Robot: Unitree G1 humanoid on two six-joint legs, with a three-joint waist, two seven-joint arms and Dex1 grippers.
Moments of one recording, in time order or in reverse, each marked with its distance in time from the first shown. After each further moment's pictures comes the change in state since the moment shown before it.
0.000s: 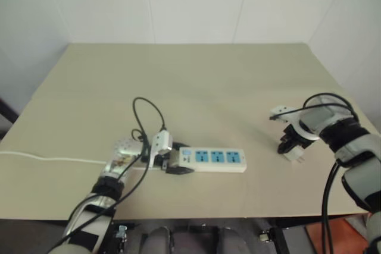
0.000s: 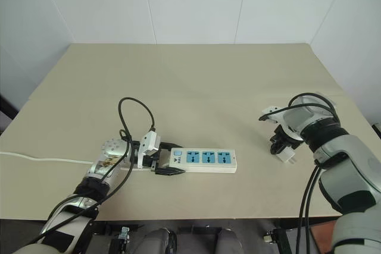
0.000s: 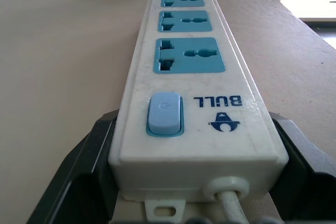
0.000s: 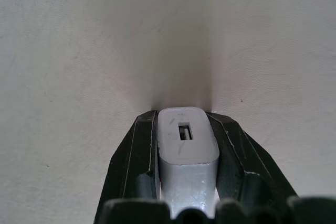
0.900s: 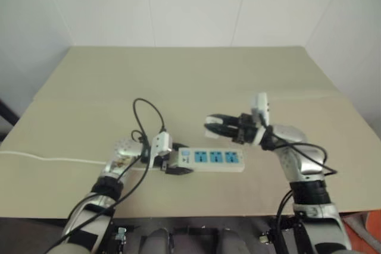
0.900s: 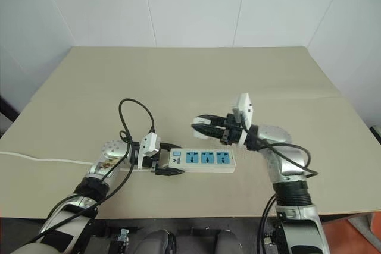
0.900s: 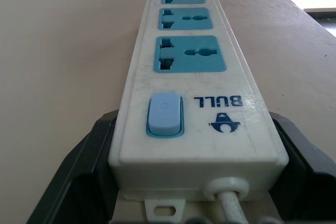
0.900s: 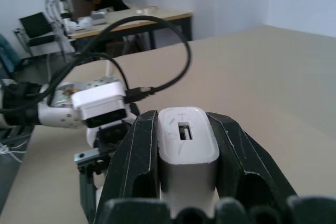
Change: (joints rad) left arm 0.002 0.011 -0.026 0.031 0.002 -0.044 0.036; right arm 0.586 0.500 -0.800 -0.556 0.524 -0.800 -0.156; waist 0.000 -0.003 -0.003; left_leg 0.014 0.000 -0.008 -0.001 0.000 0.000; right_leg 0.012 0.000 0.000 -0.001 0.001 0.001
